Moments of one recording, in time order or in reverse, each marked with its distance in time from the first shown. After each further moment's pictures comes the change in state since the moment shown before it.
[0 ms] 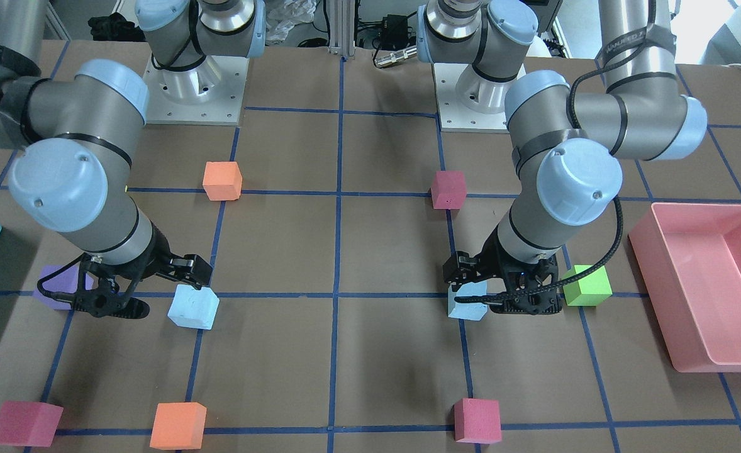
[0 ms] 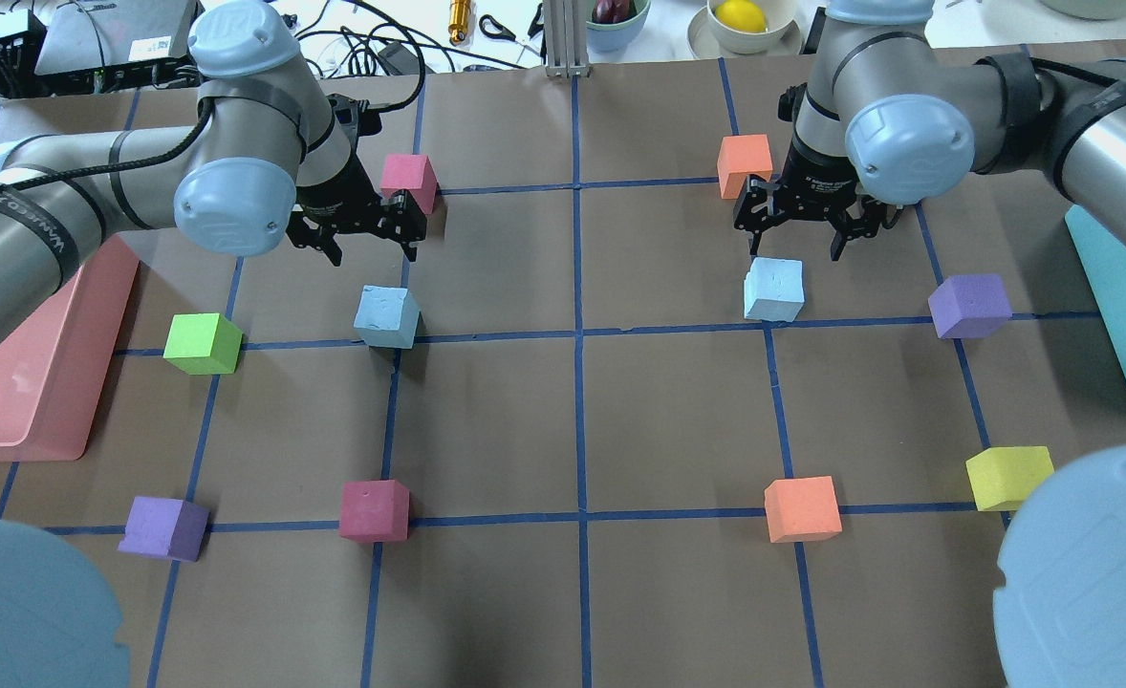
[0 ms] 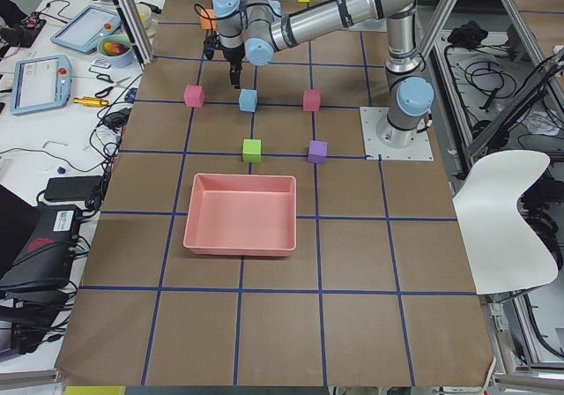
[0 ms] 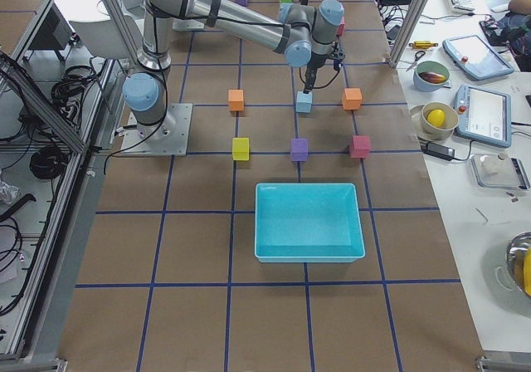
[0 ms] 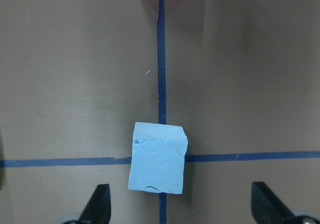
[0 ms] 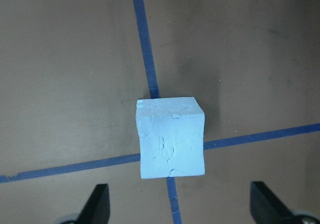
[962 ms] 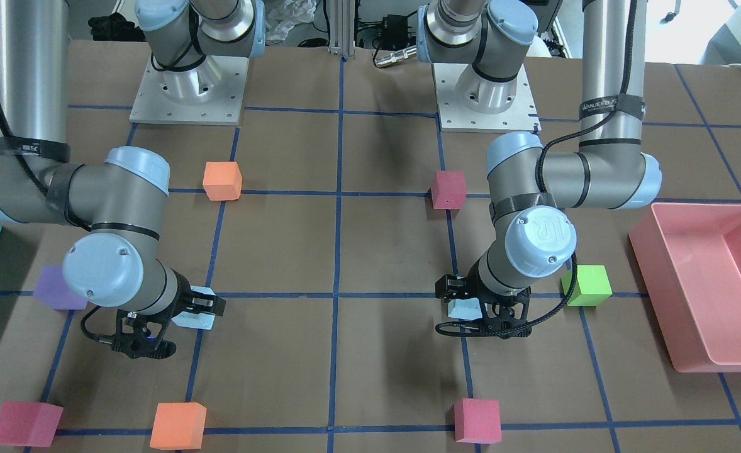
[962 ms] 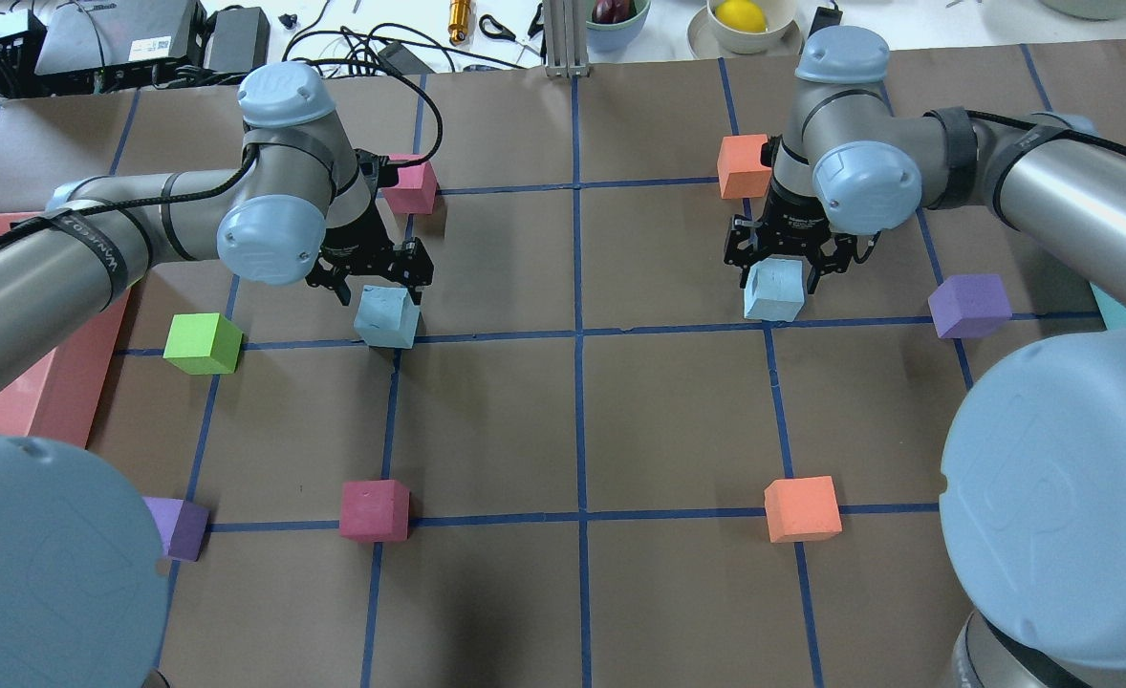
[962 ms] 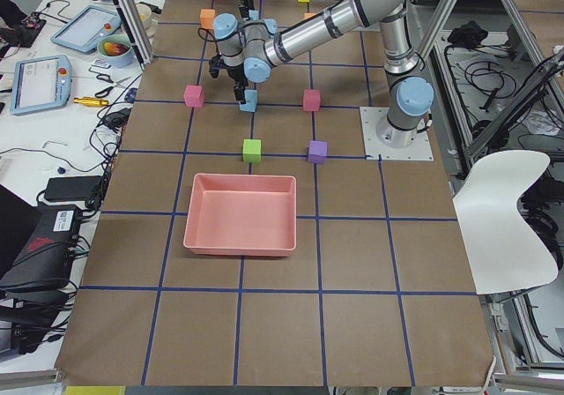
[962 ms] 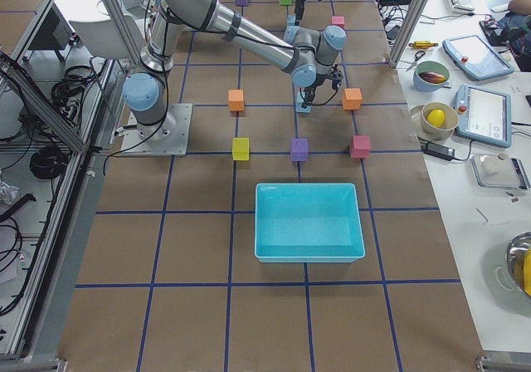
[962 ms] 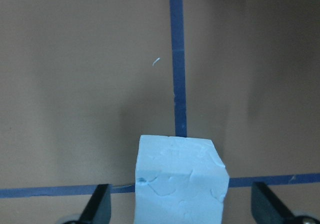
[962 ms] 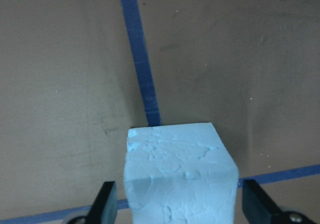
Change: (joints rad) left arm -0.002 -0.075 -0.050 0.016 0.035 0.013; right arm -0.001 0.111 0.017 -0.067 0.004 0.012
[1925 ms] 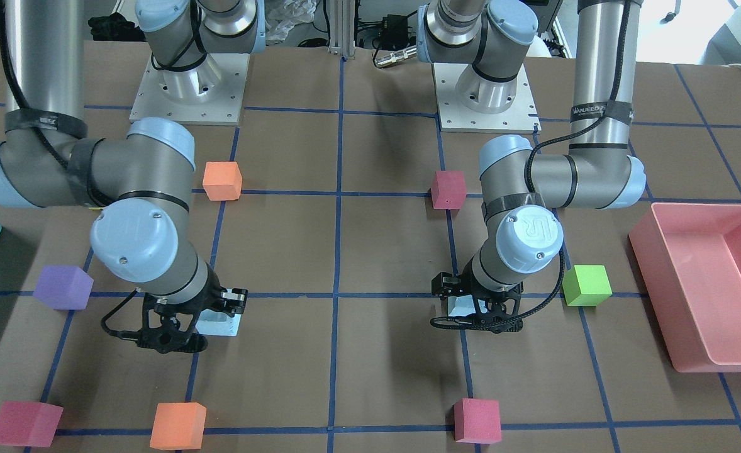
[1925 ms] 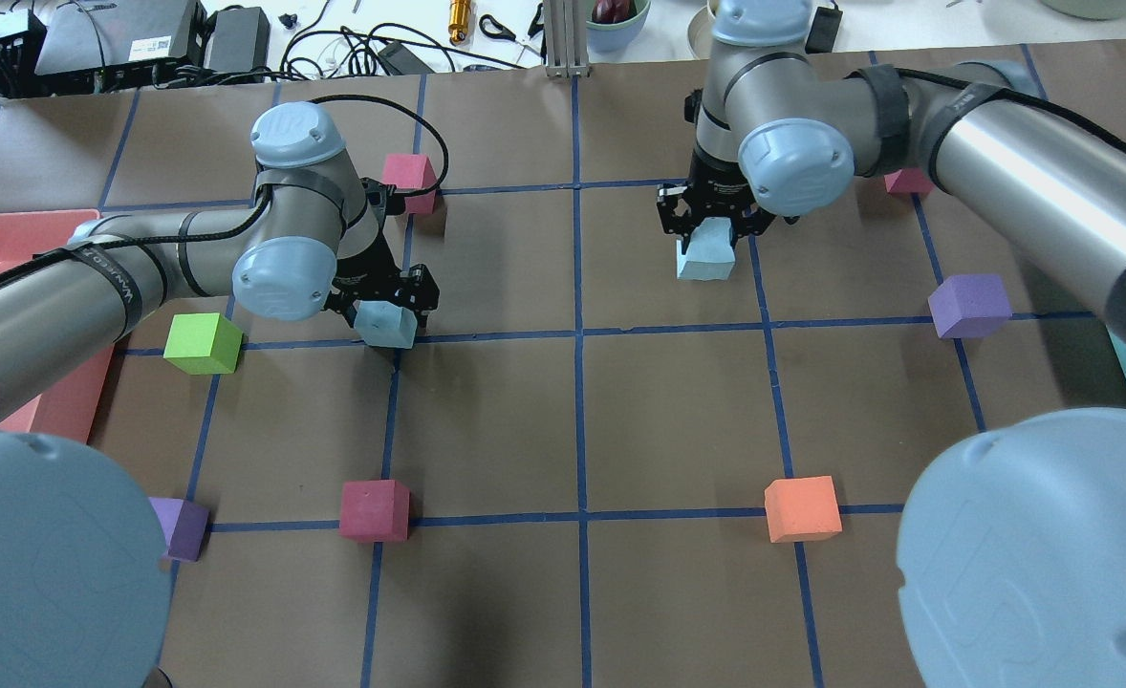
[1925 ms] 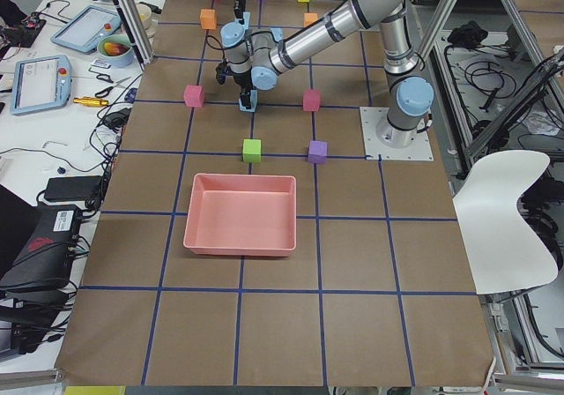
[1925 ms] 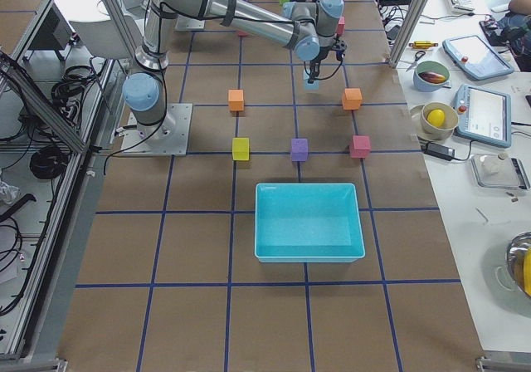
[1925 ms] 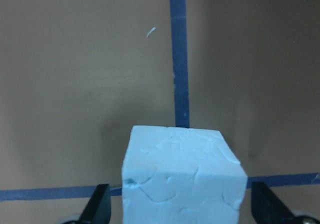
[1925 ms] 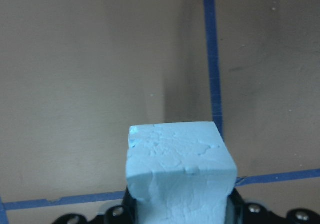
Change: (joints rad) left arm -0.001 -0.005 -0.086 0.106 -0.004 0.004; right arm 0.180 -0.011 -0.118 -0.030 0.017 0.070
